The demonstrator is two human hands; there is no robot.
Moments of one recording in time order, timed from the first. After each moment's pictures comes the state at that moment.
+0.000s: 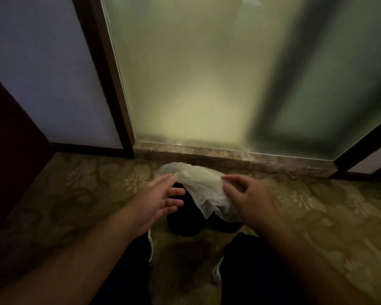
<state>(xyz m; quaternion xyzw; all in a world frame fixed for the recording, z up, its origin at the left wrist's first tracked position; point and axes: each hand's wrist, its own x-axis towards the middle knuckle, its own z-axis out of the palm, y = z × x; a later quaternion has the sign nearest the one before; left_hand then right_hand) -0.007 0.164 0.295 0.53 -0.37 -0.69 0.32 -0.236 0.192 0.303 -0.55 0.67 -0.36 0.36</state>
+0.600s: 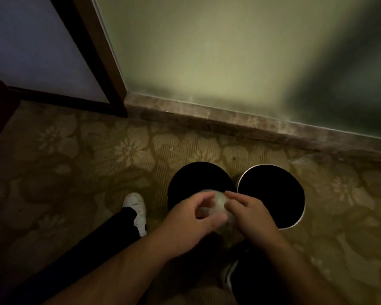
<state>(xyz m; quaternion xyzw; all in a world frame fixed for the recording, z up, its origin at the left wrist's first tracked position) -0.056 0.041 0.095 0.54 -0.49 -0.67 0.16 -0.232 0.038 0.100 -0.45 0.73 -0.16 0.49</state>
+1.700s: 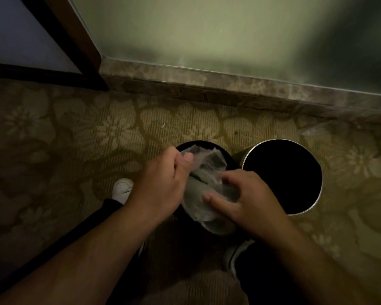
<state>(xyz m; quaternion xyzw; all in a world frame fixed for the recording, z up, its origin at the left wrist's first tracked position) -0.053 -0.019 0.057 0.64 -0.60 -0.45 0.19 -0.243 0.017 0.056 -0.64 0.67 -0.07 0.38</state>
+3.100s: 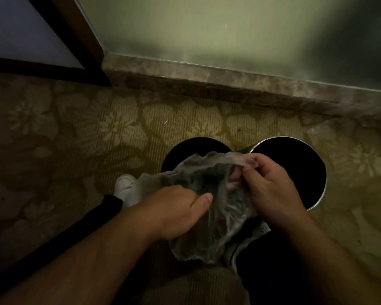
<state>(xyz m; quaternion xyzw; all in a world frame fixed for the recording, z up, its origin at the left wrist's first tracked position) -0.055 -0.001 0.042 0.48 -0.74 -0.46 -0.14 -0.253 0.007 0.055 -0.41 0.69 -0.29 0.52</state>
